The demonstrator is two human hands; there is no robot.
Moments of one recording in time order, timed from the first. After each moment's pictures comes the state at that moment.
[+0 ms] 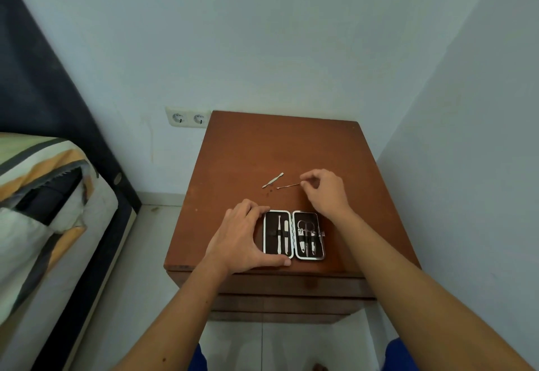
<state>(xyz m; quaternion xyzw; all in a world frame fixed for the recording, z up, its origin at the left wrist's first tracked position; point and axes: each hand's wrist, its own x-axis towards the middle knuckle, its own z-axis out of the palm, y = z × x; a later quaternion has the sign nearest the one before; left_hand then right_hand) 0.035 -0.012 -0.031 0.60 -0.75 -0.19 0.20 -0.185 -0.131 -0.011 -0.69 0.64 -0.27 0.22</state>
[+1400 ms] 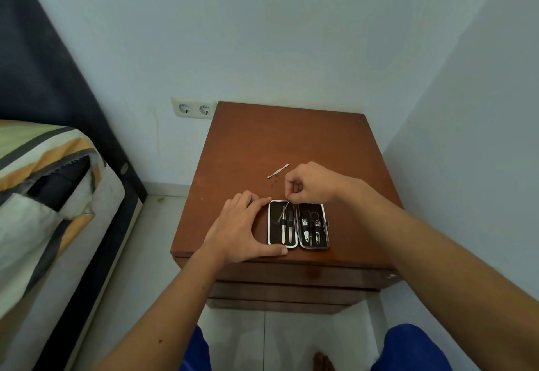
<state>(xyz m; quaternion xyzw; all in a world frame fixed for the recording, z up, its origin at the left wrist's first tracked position) 0.047 -0.010 -0.037 0.58 -0.78 -0.15 0.17 -0.162 -0.131 0.041 -0.88 0.41 0.05 0.24</state>
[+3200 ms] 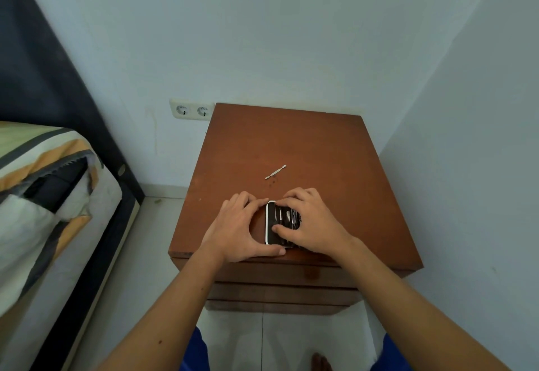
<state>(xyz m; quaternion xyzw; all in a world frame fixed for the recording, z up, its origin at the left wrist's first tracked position) 0.047 -0.010 -0.039 0.58 -0.77 -0.16 0.20 -0.174 -0.054 -0.023 -0.85 0.46 -0.17 0.17</state>
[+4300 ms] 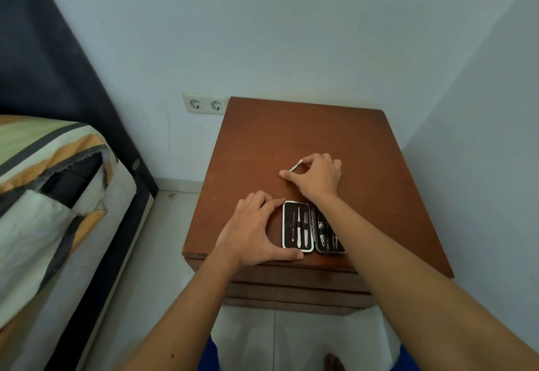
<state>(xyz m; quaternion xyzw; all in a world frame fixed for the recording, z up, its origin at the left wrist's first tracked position) 0.048 -0.010 -0.038 0.59 -0.77 -0.17 0.19 -0.117 -0.149 -0.036 -0.65 0.70 -0.24 0.17</state>
